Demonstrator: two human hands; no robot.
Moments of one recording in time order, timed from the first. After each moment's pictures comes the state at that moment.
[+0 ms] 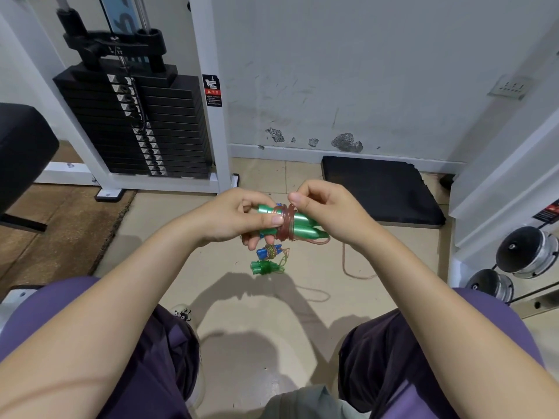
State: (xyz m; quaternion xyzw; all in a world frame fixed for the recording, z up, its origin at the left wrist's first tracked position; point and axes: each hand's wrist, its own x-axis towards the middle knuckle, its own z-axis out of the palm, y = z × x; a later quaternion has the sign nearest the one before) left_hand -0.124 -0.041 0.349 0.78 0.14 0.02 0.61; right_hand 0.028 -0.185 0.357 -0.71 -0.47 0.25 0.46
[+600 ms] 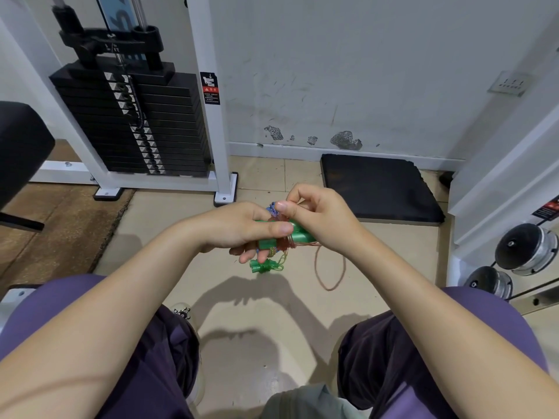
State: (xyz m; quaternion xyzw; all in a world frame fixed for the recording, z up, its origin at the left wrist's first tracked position) left_hand -0.122 -0.053 0.349 0.81 0.14 -0.09 0.57; right_hand 0.015 -0.185 0.347 -0.68 -0.46 0.28 0.49
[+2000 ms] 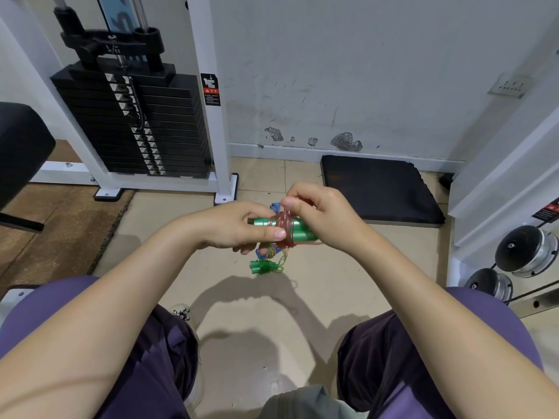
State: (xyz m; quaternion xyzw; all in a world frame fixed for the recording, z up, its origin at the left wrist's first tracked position) left_hand -0.123 -0.042 0.346 0.84 0.12 -0.08 0.52; right_hand 0.026 -0.184 0.351 -0.72 -0.55 0.16 0.40
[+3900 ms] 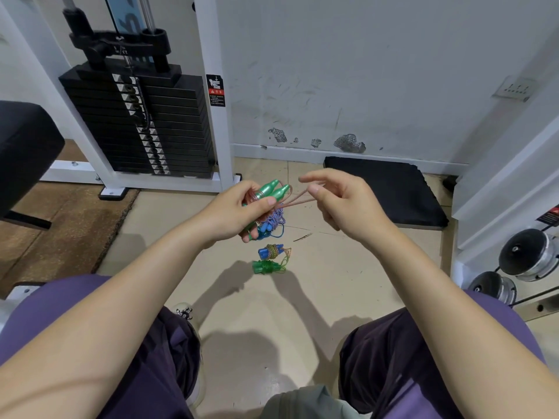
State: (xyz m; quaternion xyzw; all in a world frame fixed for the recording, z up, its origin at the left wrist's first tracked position) left_hand -0.115 -0.036 0.328 0.77 0.27 0.13 0.57; right_hand 0.041 -0.191 0.357 -0.71 -0.44 0.20 0.50
